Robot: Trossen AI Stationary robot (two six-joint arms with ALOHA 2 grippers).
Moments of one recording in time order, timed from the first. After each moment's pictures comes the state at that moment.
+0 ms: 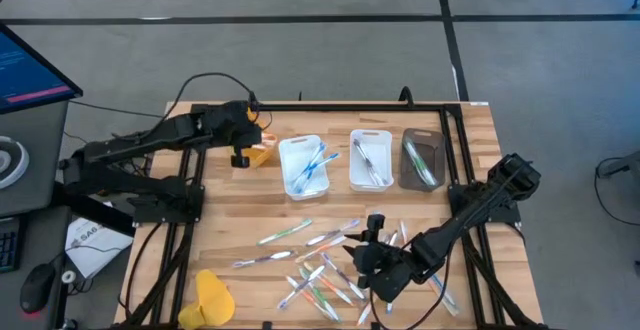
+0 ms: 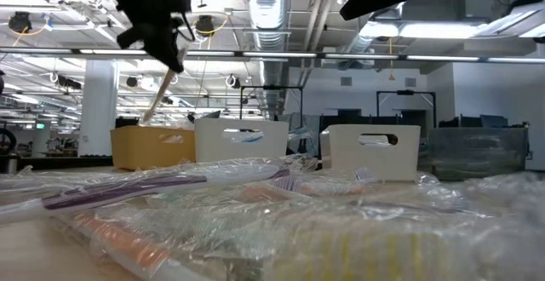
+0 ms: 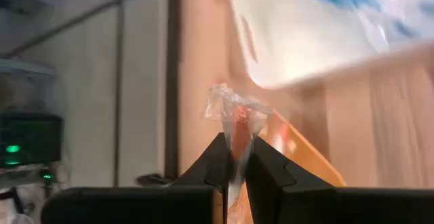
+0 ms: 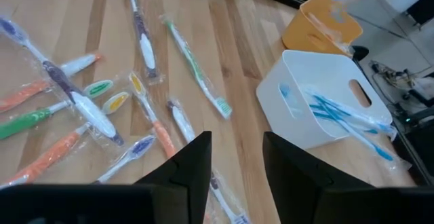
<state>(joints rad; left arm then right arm) 0.41 1.09 0.95 -0.73 -0.28 0.66 0.68 1.74 1.19 -0.39 0.89 0.32</state>
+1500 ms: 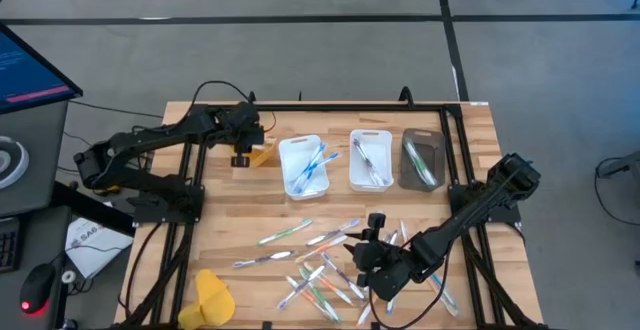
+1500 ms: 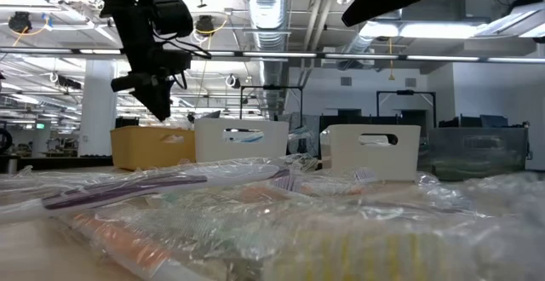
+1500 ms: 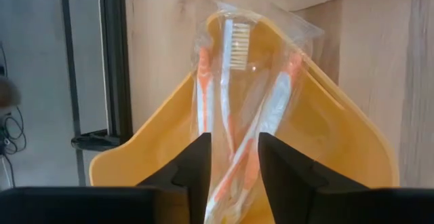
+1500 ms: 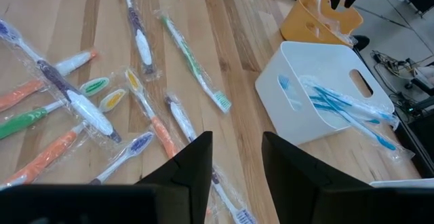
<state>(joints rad) 0.57 1.25 0.83 -0.68 -0.24 0.70 0.68 1.74 1.19 -0.42 0.88 0.37</state>
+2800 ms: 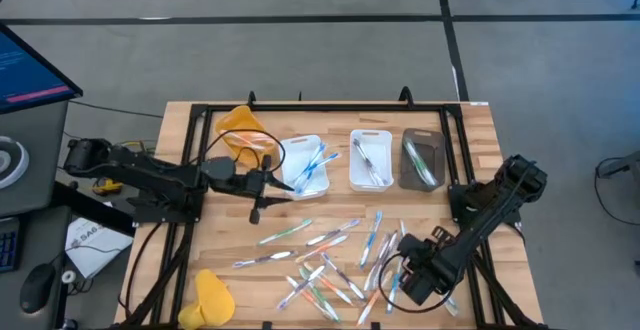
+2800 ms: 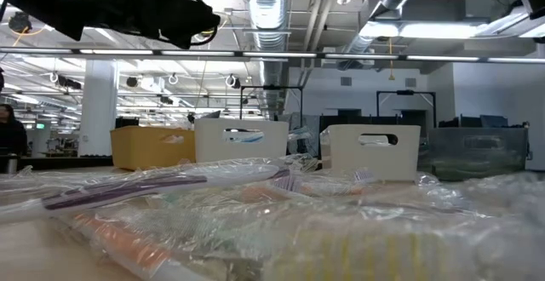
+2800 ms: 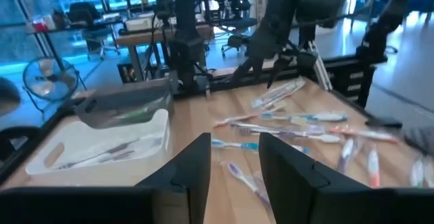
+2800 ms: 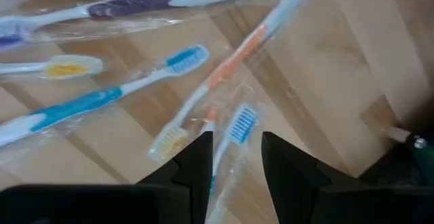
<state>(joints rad) -0.03 1.09 0.36 0.63 0.09 0.14 0.82 1.72 1.19 -1.21 0.13 1.49</state>
